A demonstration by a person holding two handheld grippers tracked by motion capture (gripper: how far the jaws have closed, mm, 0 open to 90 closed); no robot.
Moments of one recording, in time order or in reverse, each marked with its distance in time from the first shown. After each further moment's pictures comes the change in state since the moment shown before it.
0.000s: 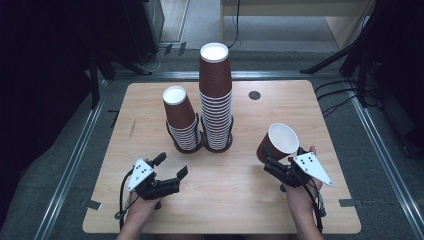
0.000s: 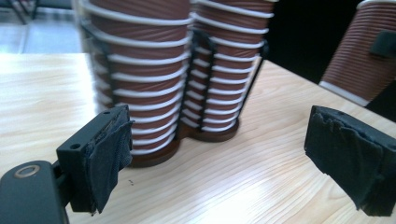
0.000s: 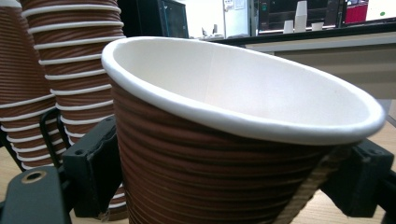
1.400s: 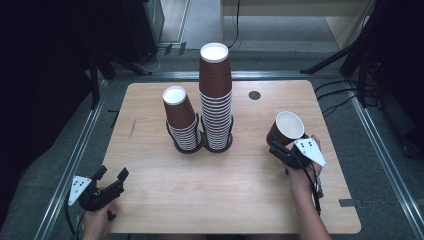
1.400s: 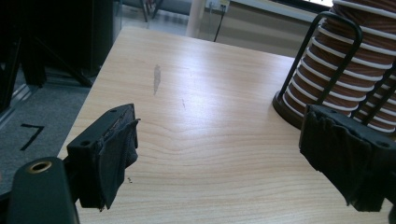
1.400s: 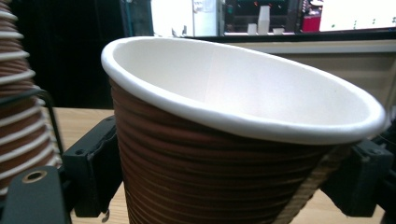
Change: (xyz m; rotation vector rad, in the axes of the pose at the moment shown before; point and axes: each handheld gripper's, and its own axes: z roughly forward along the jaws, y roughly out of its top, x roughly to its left) left arm 0.105 -0.038 -0.087 -0.056 0.369 -0.148; right arm -0.042 -0.019 0.048 -0.010 -0.141 -0.066
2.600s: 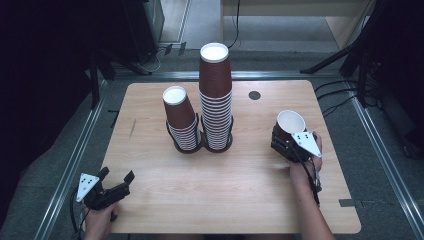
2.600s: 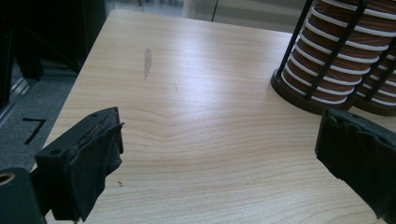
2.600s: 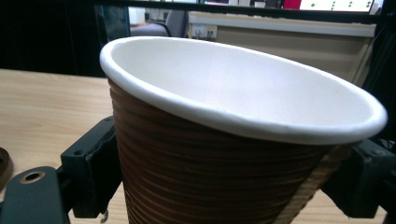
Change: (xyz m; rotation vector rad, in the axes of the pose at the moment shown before) left arm -0.006 -0.002 0.006 0.076 -0.008 0.052; right arm -0.011 -0.010 0.023 0.122 -0.101 -0.080
